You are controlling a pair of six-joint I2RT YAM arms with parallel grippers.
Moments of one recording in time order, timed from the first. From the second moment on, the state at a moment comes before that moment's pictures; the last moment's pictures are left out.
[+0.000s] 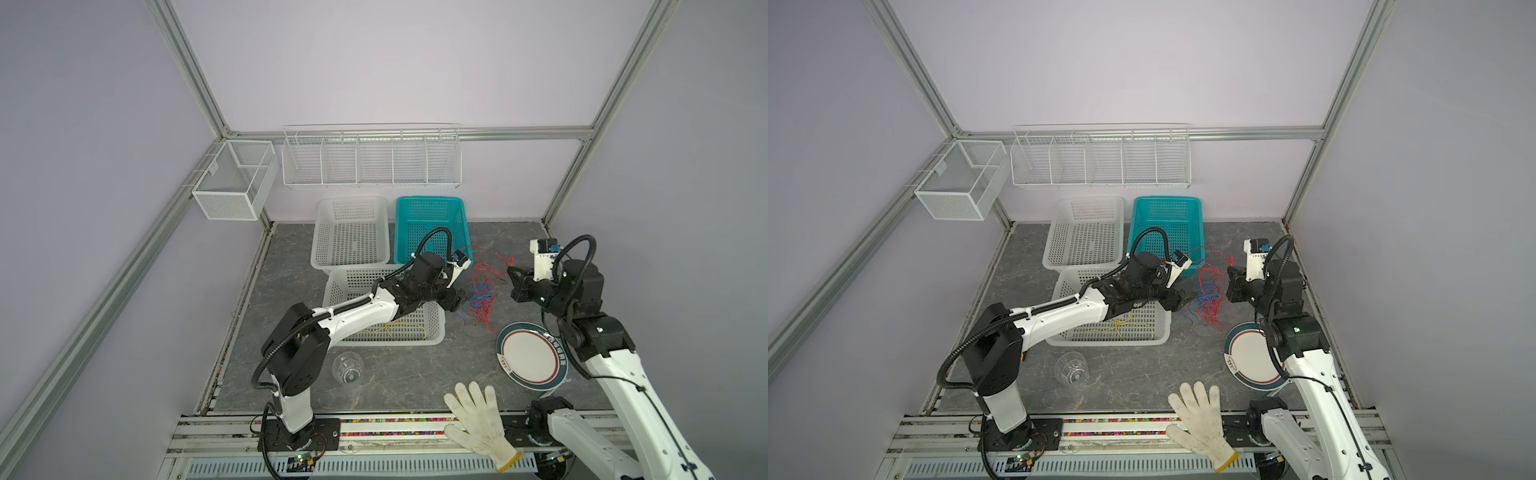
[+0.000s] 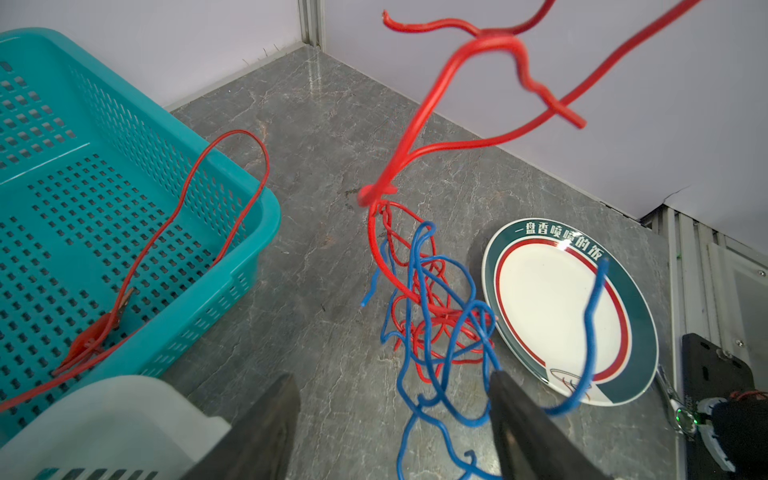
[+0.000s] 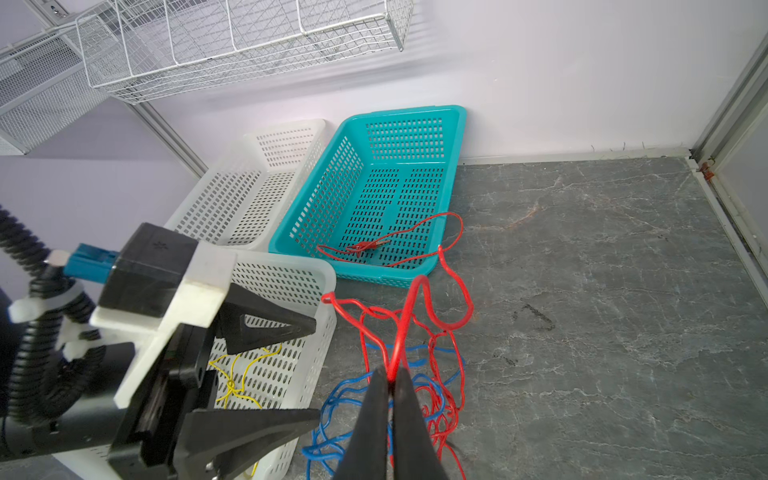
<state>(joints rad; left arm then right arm) -0.94 1.81 1.35 -0.04 0.23 -0.05 0.16 0.86 0.92 -0.46 -0.21 0.19</state>
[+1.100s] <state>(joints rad) -0.95 1.93 1.42 -0.04 0.30 -0.10 0.16 0.86 0.92 -0.45 -0.21 0.20</state>
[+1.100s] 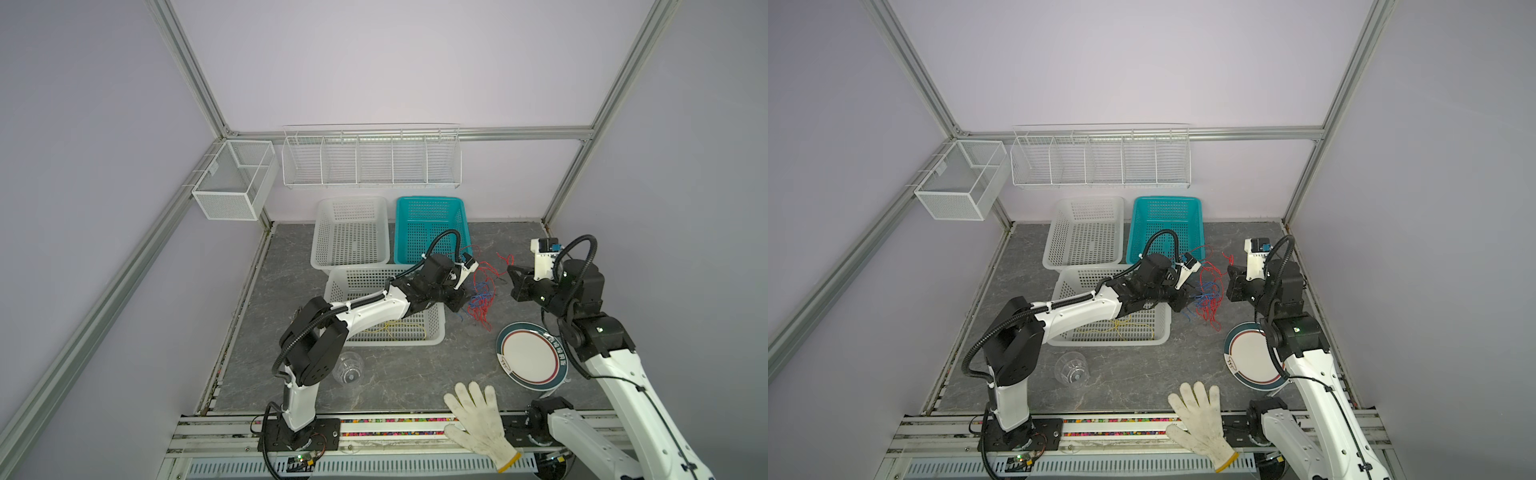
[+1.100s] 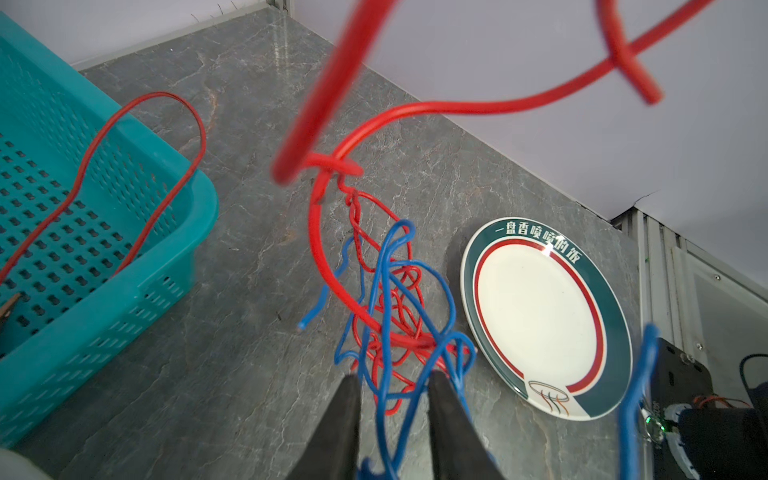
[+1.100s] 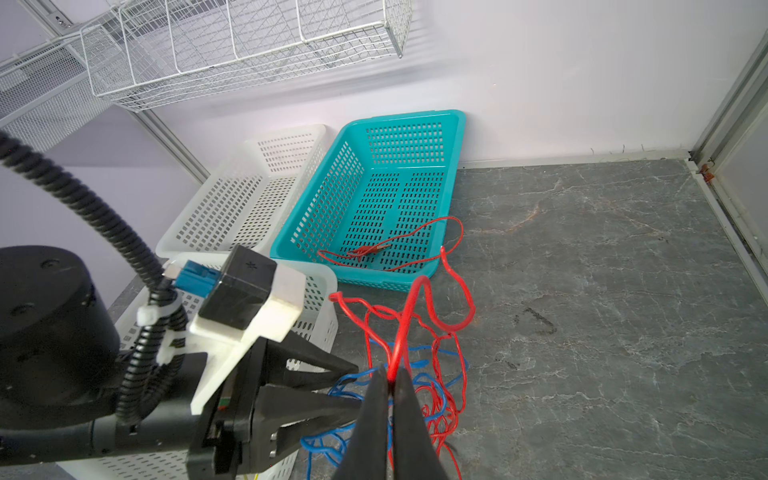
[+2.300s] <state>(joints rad) -0.96 1.73 1.22 0.17 0.29 -0.13 0.14 1.37 0.86 -0.43 0.20 0.37</state>
